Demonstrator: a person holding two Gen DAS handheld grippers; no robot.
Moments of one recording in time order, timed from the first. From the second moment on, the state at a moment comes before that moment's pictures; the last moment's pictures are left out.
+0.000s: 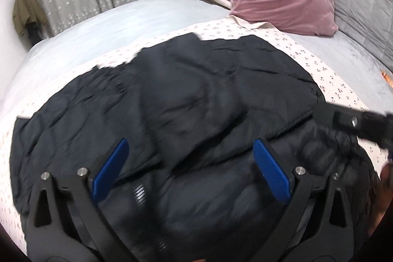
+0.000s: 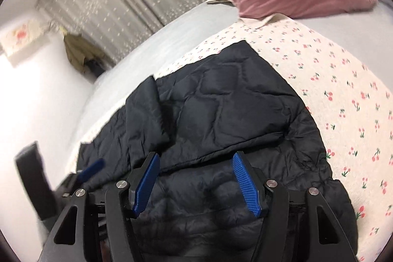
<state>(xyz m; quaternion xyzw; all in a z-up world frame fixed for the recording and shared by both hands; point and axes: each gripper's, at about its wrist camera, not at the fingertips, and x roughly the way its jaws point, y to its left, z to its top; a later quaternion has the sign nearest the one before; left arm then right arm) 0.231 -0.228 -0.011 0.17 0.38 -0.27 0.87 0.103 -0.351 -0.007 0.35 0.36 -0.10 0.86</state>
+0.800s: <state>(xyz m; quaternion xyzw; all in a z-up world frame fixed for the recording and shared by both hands) 0.253 -0.139 0.011 0.07 0.39 -0.21 0.89 0.096 -0.366 -0.014 0.40 0.36 -0.11 0.84</state>
